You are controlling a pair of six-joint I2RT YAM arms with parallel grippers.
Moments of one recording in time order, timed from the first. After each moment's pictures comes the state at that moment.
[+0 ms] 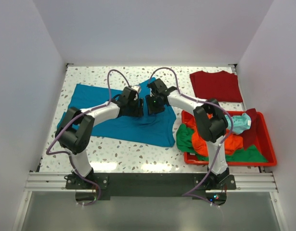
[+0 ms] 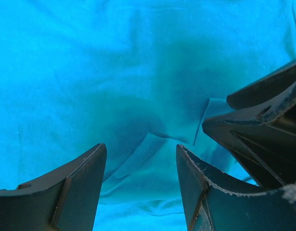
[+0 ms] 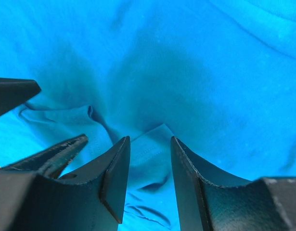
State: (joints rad) left arm -0.52 1.80 1.10 -0.19 0.01 -0.38; right arm 0.60 2.09 1.56 -0.54 -0.10 0.33
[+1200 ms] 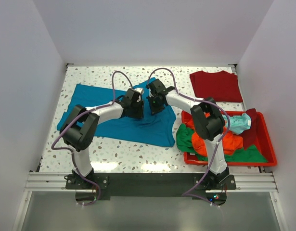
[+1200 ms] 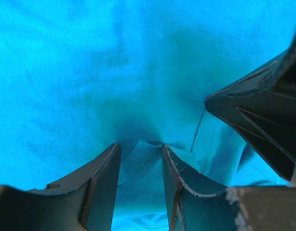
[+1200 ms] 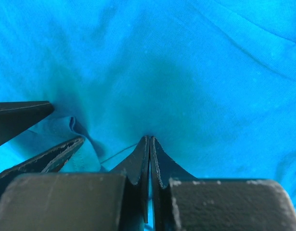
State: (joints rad) left arm -0.54 1.86 1.12 -0.19 0.01 -0.38; right arm 0.60 2.15 1.61 -0.56 -0.07 0.27
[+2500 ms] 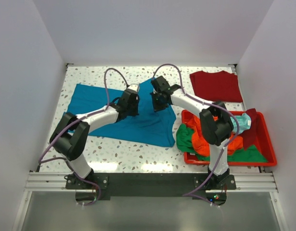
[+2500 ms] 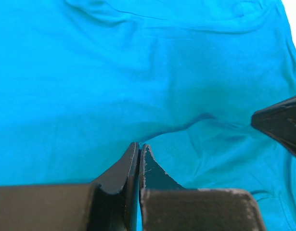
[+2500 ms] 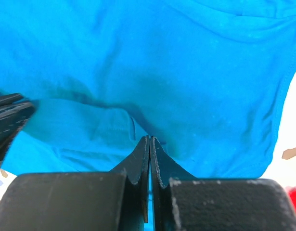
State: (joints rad) left arm -0.57 1.71 1.03 -0.11 -0.17 -0.39; right arm 0.60 2.01 1.56 -0.60 0.02 0.37
